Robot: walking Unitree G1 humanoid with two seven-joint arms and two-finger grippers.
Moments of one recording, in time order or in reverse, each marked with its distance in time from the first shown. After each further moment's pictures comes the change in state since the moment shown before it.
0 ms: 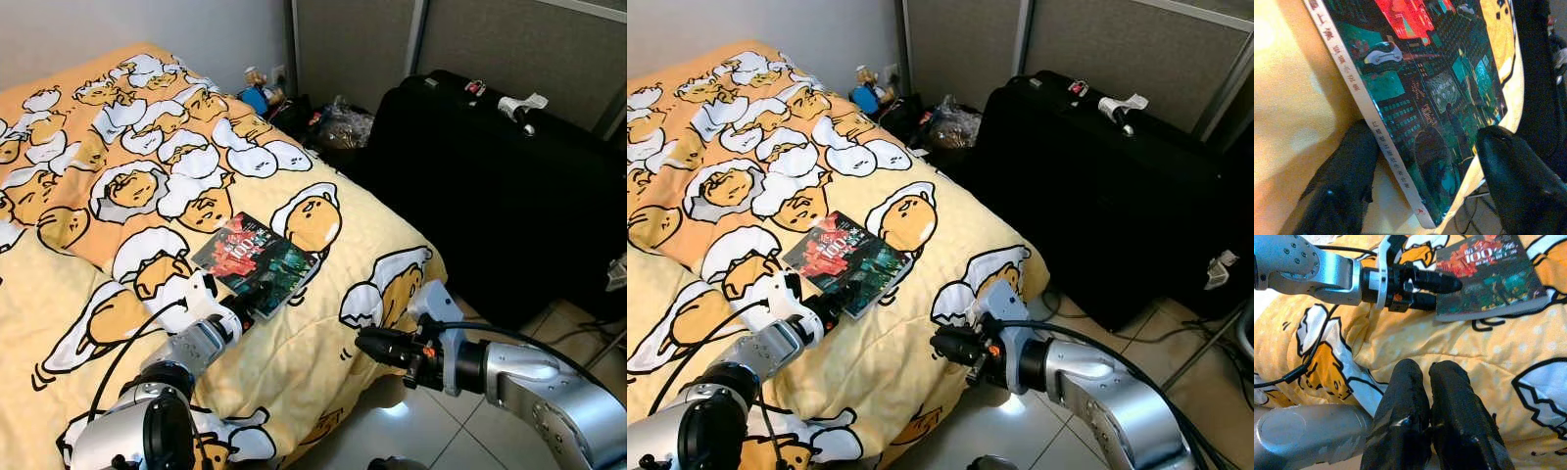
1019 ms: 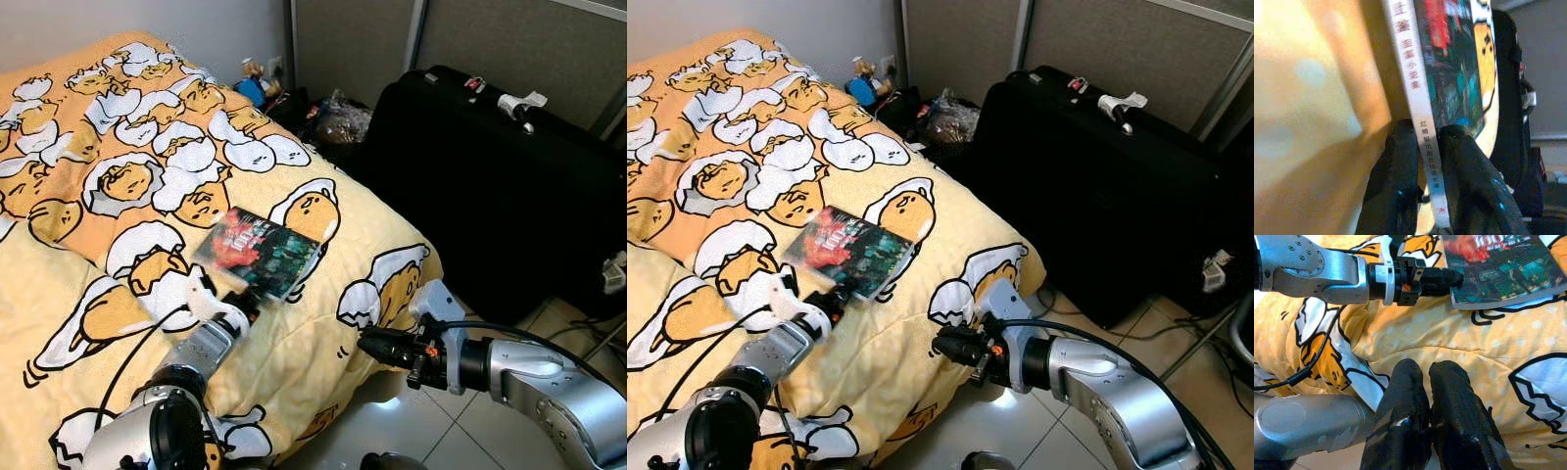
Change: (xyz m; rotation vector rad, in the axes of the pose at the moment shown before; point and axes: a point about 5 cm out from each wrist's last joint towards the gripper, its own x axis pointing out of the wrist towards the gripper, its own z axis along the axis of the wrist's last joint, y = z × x) left arm 0.003 -0.005 -0.001 -0.153 -0.128 -0.037; right arm -0.002 -0.002 0.004 -0.026 0.017 0.016
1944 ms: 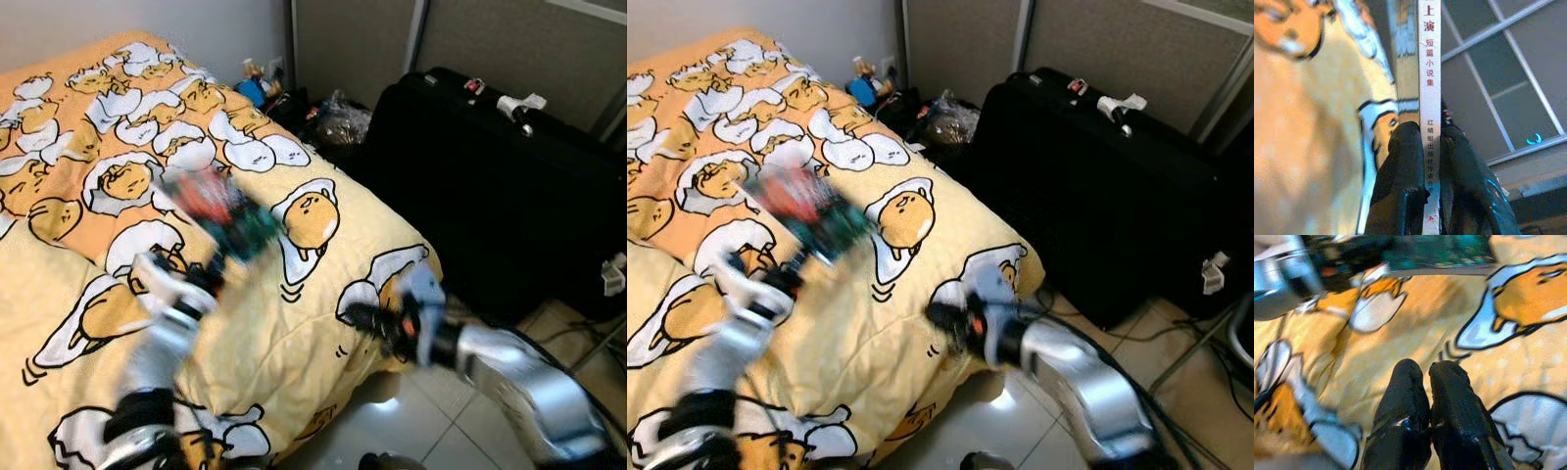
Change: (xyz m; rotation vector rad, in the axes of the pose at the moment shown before) left arm -0.038 -0.039 0.058 0.129 -0.229 -0.324; right arm 0.034 -0.019 0.012 0.043 -0.178 -0.136
